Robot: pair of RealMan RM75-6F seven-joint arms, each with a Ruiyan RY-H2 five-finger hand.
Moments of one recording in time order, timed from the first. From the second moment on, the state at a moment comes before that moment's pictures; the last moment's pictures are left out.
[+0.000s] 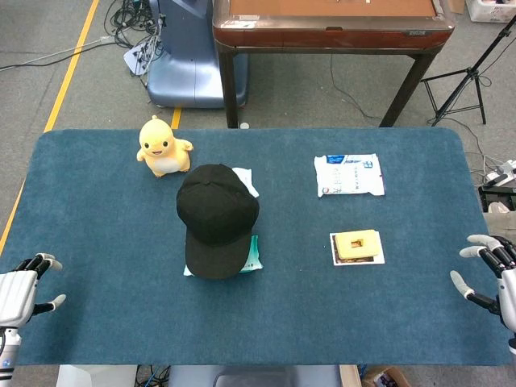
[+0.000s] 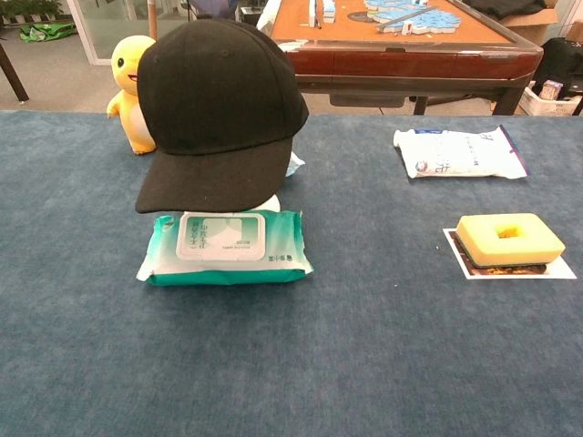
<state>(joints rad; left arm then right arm) -0.11 -1.15 -0.06 -1.60 1.40 1.43 0.16 0.00 -1.09 0.10 -1.56 -1.63 1.75 0.13</state>
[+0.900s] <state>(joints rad) -0.11 -1.20 -0.02 -1.54 1.57 1.49 0.11 -0.01 -1.11 0.10 -1.55 -1.68 1.79 0.13</state>
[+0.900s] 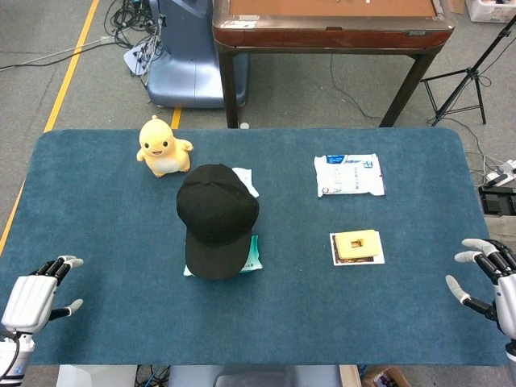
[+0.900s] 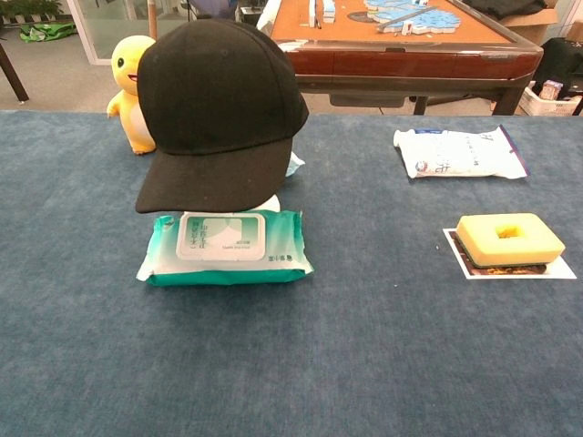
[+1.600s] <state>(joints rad) -0.22 -1.34 -0.01 -1.63 1.80 1.48 0.22 -0.01 -1.10 0.10 -1.55 -1.67 1.79 0.15</state>
